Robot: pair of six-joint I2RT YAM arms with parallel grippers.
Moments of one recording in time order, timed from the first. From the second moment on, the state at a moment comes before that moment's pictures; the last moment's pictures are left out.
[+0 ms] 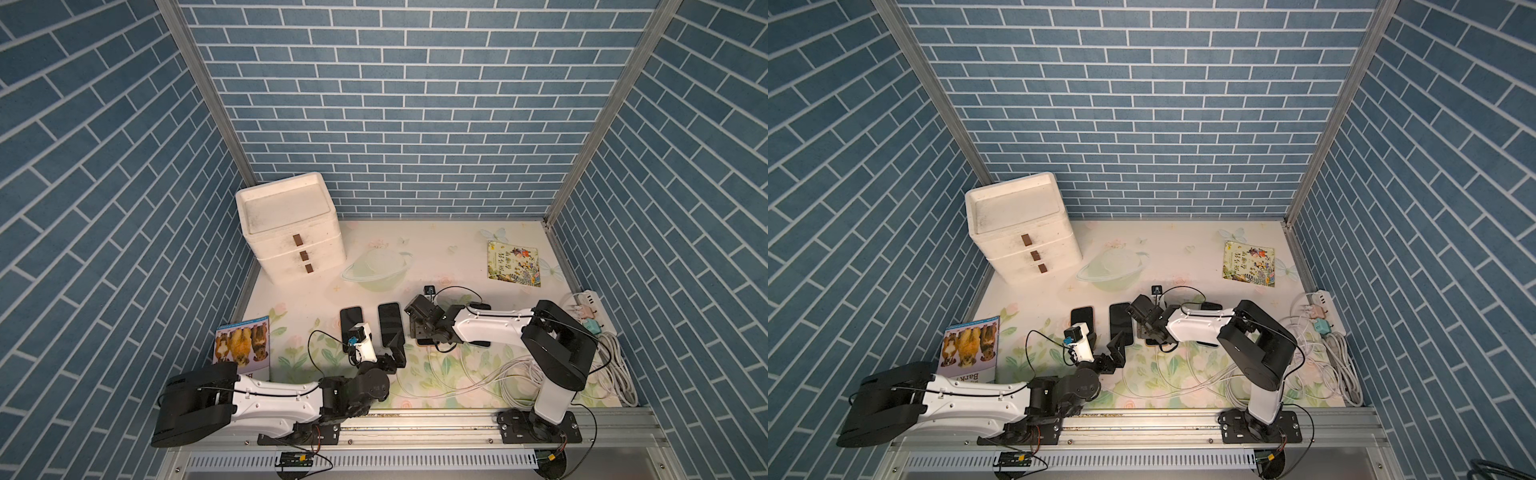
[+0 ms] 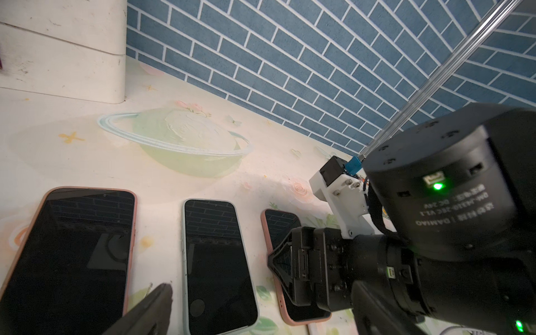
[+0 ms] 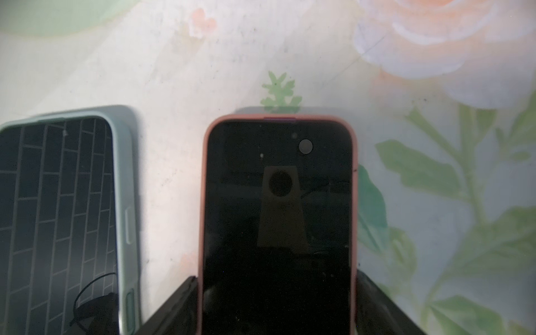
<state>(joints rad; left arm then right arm) -1.38 1.11 0.21 0.47 -1.02 -0.88 1.00 1.79 0.99 -0.35 0.32 0.79</state>
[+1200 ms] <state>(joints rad) -1.48 1.46 0.13 0.91 -0.87 -0.92 0.99 1.60 0.89 -0.24 0.35 0.79</state>
